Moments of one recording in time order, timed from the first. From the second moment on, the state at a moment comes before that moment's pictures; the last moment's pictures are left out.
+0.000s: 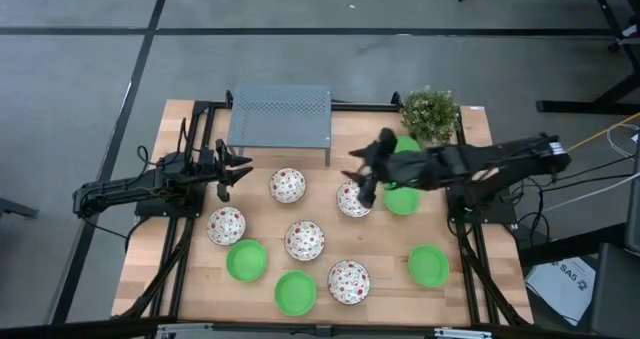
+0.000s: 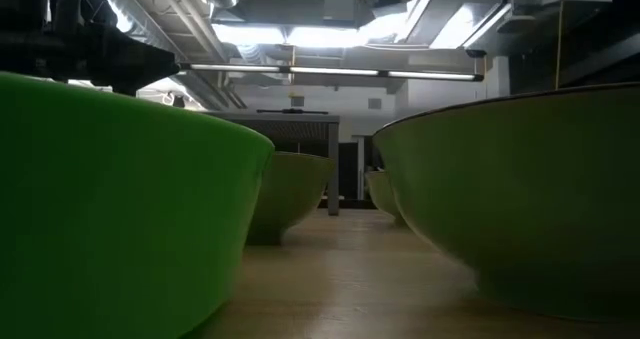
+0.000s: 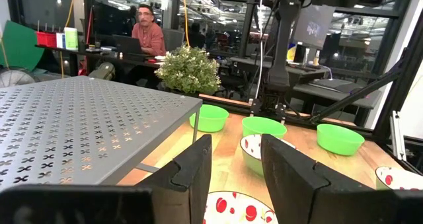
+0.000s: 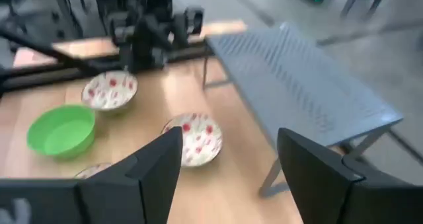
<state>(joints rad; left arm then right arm) 0.22 0.00 0.01 0.07 -0.03 -0.15 0.21 1.31 1.37 -0.54 0.56 0.25</state>
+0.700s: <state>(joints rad) 0.22 0.00 0.01 0.07 -0.03 -0.15 0.25 1.60 1.63 -1.07 0.47 0.52</state>
